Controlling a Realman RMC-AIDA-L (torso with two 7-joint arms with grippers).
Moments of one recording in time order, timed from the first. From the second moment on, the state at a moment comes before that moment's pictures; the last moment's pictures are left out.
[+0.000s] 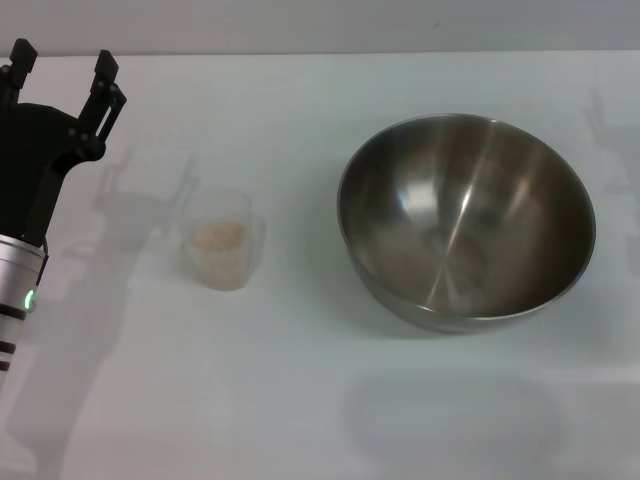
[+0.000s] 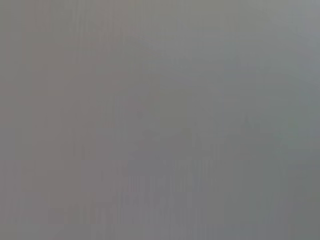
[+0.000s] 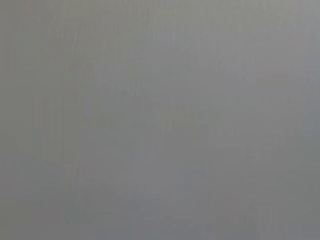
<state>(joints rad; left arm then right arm) -0.36 -2.08 -0.67 -0.33 2.22 1.43 -0.04 0.46 2.08 -1.88 -0.21 0.62 -1.37 0.00</state>
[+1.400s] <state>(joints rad) -0.34 -2.08 -0.67 -0.32 2.22 1.44 -0.04 0.31 2.08 -1.86 -0.81 0.61 -0.74 -0.19</state>
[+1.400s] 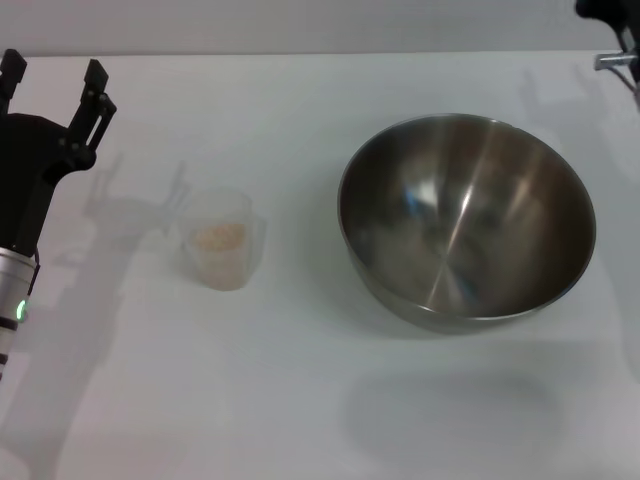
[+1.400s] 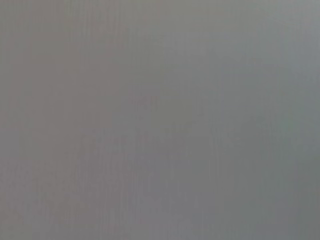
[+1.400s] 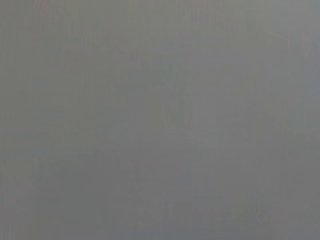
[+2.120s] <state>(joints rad) -0.31 -2.08 -0.67 -0.32 2.21 1.44 -0.05 0.31 2.07 -1.39 -1.65 0.59 1.04 -0.20</state>
